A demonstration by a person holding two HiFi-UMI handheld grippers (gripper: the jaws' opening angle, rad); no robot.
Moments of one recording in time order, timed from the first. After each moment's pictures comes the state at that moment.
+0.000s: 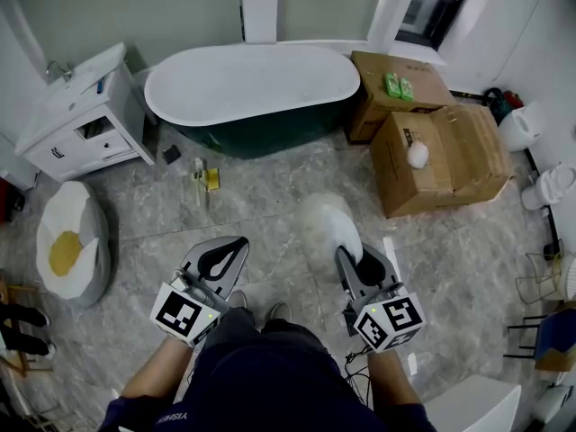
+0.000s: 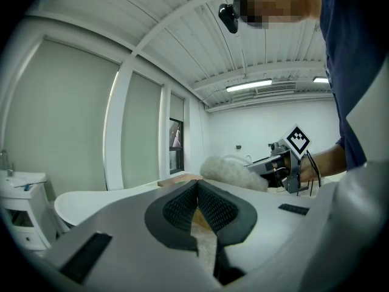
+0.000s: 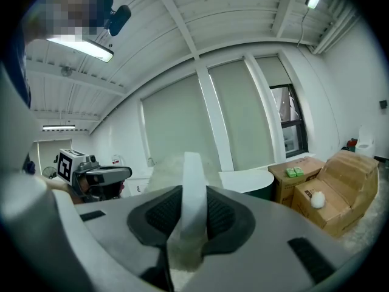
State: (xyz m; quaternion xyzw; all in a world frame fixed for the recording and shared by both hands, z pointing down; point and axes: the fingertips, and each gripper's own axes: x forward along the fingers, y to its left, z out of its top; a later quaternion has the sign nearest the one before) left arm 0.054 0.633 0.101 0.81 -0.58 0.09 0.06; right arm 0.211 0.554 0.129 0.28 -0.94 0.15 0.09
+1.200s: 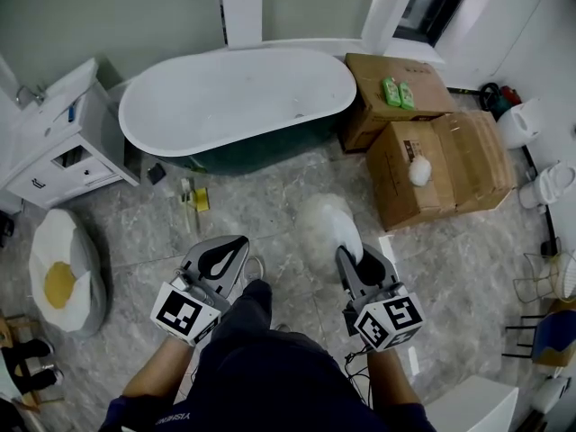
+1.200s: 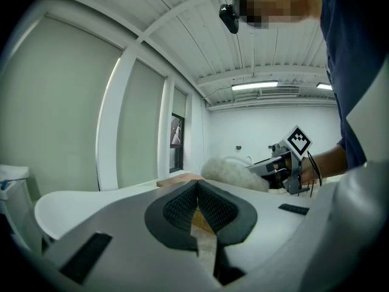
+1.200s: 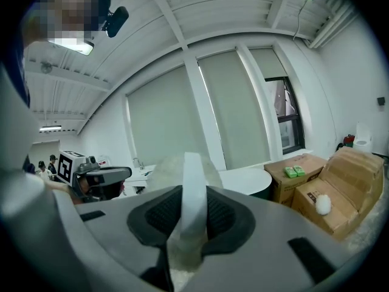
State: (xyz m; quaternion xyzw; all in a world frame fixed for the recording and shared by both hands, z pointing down) left arm -0.029 0.470 0.132 0.83 -0.55 0.07 0.07; right arm 0.135 0.400 0.157 0.31 -0.93 0.17 0.10
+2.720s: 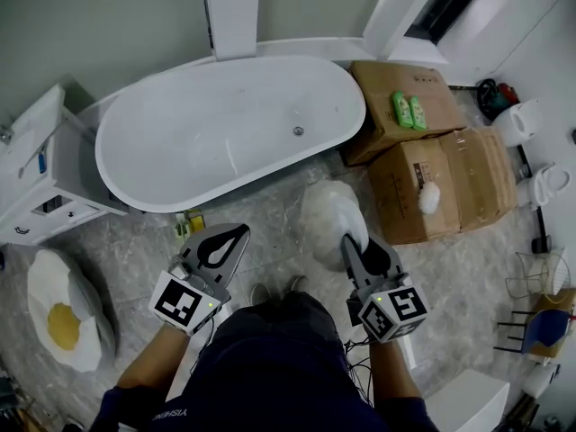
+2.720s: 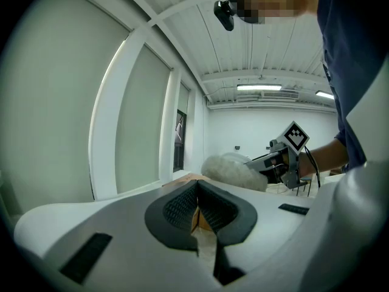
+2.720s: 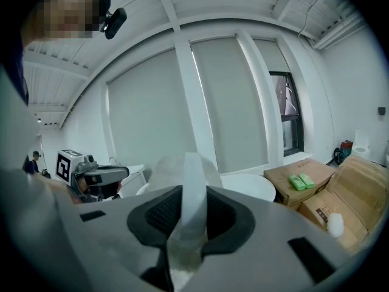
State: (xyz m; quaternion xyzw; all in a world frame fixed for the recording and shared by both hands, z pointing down) left arm -0.206 0.251 0.150 0.85 -0.51 0.08 0.09; right arm -0.031 0.190 0.163 0.36 -0.91 0.17 0.13
